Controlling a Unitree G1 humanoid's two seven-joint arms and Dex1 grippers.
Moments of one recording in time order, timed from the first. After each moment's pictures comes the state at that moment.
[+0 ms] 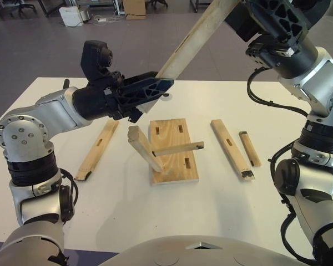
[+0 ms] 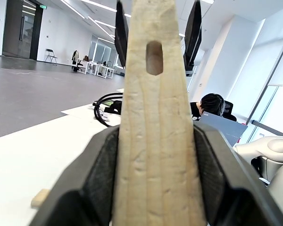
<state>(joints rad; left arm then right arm) -0.59 0.60 0.26 -0.31 -1.49 1.12 -0.59 -0.87 -0.42 -0.32 -0.03 1.64 1.07 0.44</state>
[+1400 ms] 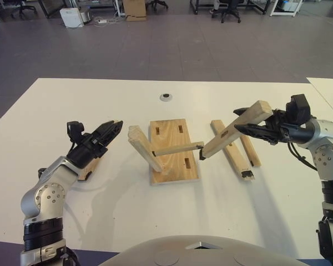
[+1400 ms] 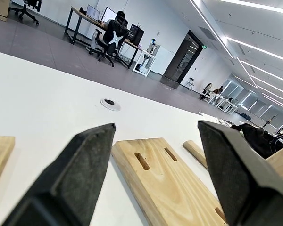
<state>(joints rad) 0.03 0.43 0.35 -0.18 -0.93 0.60 -0.63 -0.28 -0.68 -0.17 -0.02 0.81 0.36 1.39</state>
